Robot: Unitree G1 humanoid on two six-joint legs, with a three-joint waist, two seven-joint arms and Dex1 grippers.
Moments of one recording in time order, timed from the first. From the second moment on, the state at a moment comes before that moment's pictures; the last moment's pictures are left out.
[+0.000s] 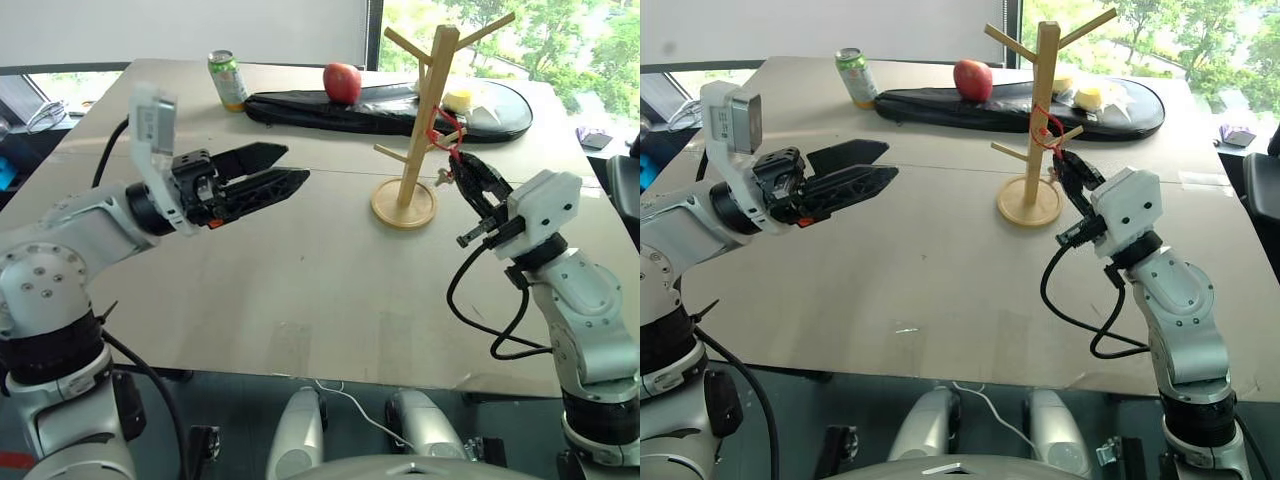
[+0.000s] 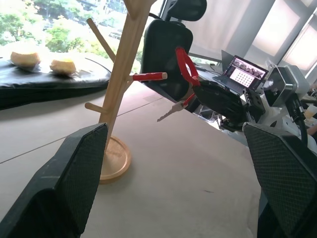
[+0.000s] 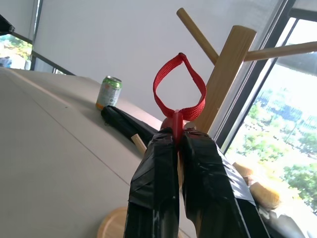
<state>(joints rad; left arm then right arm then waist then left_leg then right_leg) -0.56 0.77 0.42 -0.34 -1.22 1.10 -0.64 -0.23 -0.37 -0.04 -0.57 0.13 0.19 0.40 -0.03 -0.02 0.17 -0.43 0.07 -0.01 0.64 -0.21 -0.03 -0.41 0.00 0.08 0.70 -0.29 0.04</state>
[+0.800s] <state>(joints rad) -0.56 0.79 0.38 -0.35 -1.25 1.04 -0.63 -0.27 -0.37 -0.02 -0.39 0.11 0.18 0.40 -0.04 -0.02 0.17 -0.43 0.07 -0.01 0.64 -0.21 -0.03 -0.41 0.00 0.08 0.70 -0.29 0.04</state>
